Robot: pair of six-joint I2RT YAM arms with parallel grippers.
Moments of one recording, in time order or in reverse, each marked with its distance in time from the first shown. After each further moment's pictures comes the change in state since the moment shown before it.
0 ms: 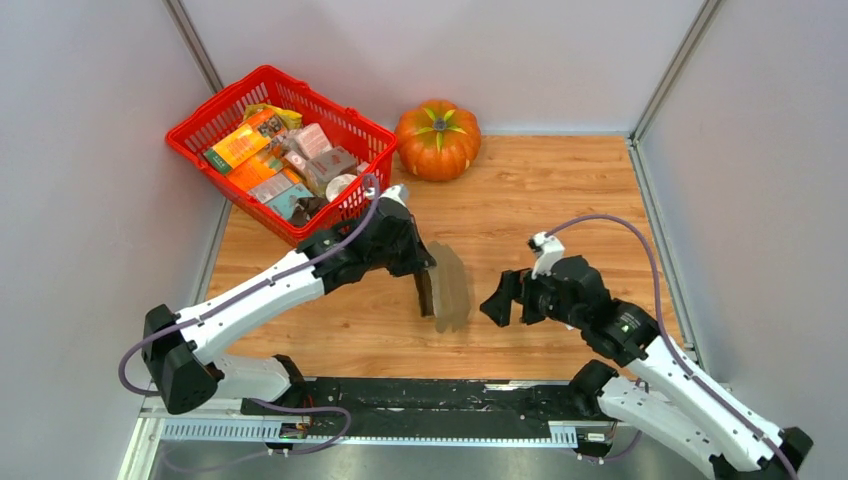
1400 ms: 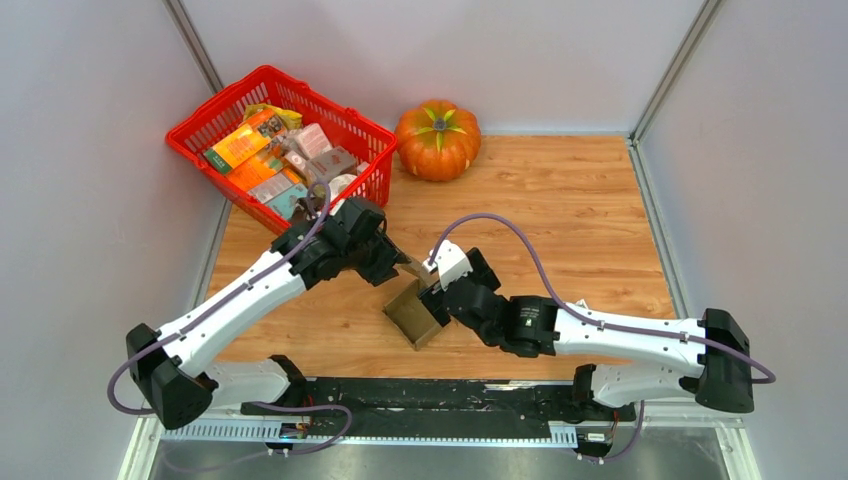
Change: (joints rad) left arm 0.149 -0.076 -0.003 -0.298 -0.024 -0.549; right arm 0.628 0.570 0.222 0.266 0.767 -0.354
